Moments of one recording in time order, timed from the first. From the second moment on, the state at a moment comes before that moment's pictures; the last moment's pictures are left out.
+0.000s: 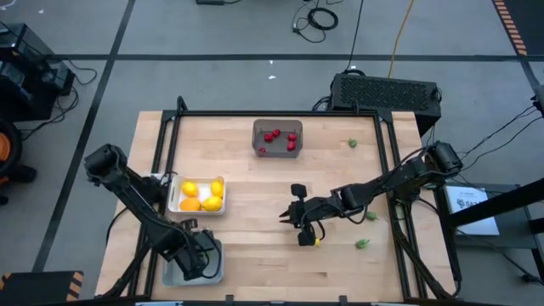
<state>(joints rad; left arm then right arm) -0.83 1.56 1.01 -0.85 -0.03 -1.06 0.32 1.61 0.93 0.09 0.18 0.09</state>
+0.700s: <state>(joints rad) -0.65 1.55 1.11 -0.88 0.30 -0.78 0.33 1.61 0.93 -0.01 0.18 0.25</state>
